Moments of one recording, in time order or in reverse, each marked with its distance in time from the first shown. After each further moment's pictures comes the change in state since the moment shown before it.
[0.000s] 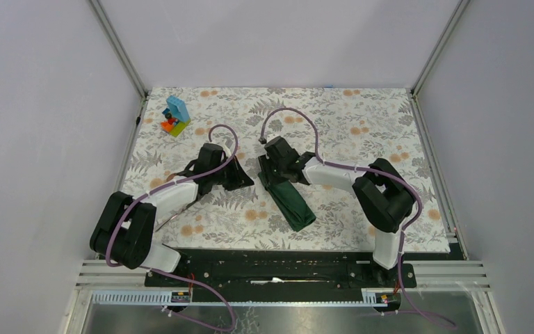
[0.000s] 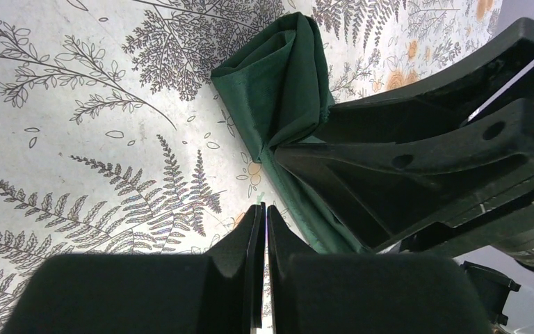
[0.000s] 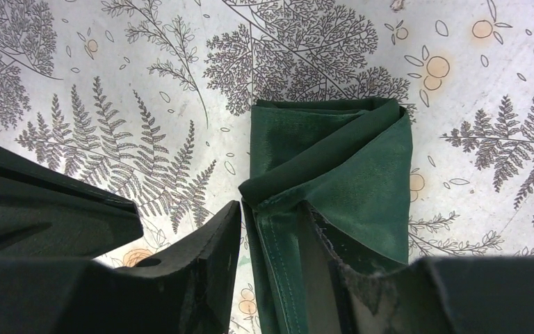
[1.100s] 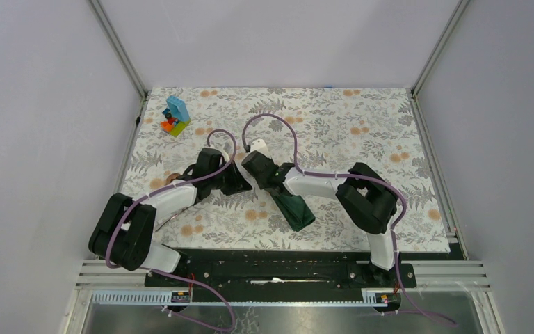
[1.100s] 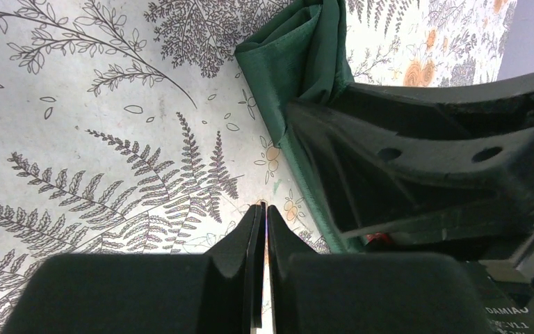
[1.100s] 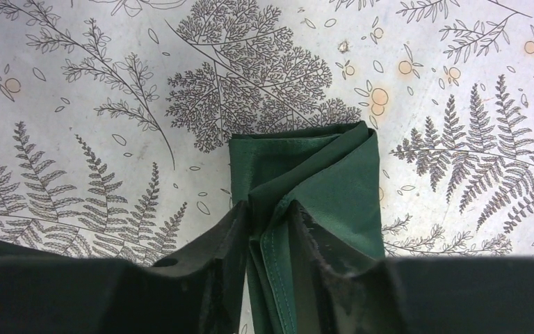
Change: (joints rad) left arm 0.006 -0.012 -0.053 0.016 0.003 -0.004; right arm 0.167 0.099 0.091 -0.020 0.463 -0.049
